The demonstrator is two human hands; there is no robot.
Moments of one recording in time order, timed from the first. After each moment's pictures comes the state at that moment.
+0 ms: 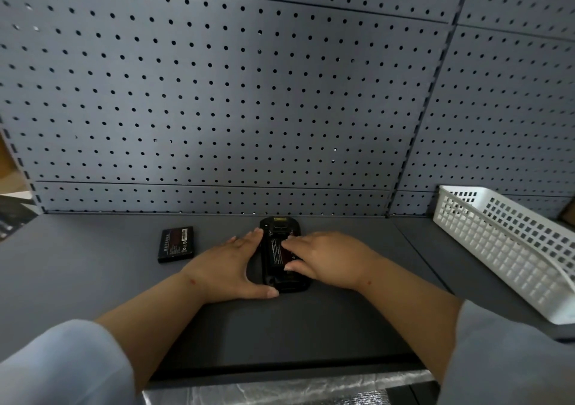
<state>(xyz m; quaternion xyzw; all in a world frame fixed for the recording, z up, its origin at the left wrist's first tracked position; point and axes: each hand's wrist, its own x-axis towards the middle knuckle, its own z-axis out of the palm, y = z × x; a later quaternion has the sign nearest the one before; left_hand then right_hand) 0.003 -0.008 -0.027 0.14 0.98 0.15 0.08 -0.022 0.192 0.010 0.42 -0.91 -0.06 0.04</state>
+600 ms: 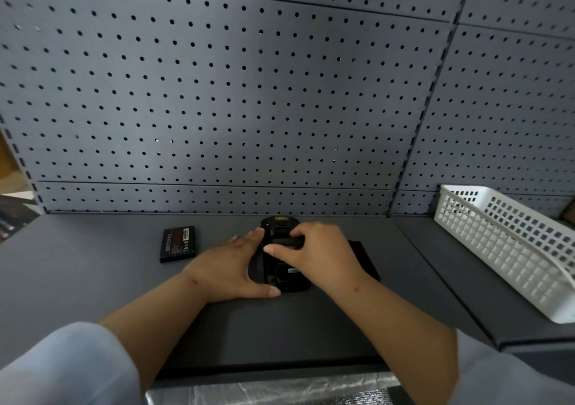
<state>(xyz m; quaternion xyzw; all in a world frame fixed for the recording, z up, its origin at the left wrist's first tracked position) -0.001 -0.010 -0.031 0.13 0.98 0.15 0.08 -0.003 0.164 0.008 0.18 -0.95 0.23 0.11</state>
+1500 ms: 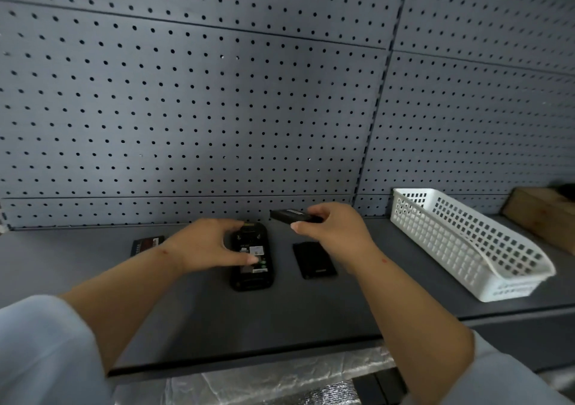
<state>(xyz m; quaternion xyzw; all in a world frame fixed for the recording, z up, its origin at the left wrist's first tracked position) -0.001 0.008 0.020 0.15 0.96 0.25 0.01 0.013 0.233 0.055 0.05 -0.88 0.46 0.05</state>
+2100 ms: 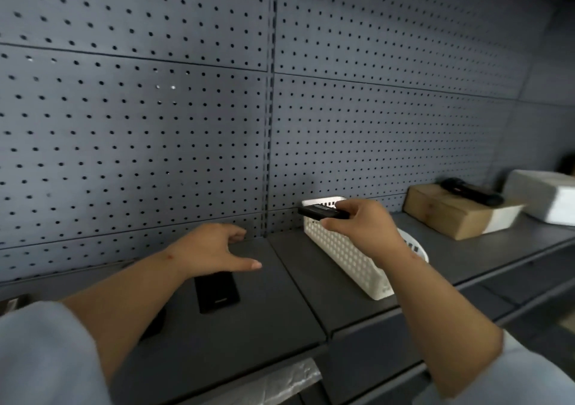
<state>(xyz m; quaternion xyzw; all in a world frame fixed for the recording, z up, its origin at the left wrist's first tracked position) -0.043 0.166 0.050 0.25 0.94 0.24 0.03 0.029 0.413 0.092 -0.06 -0.88 0.42 0.18</state>
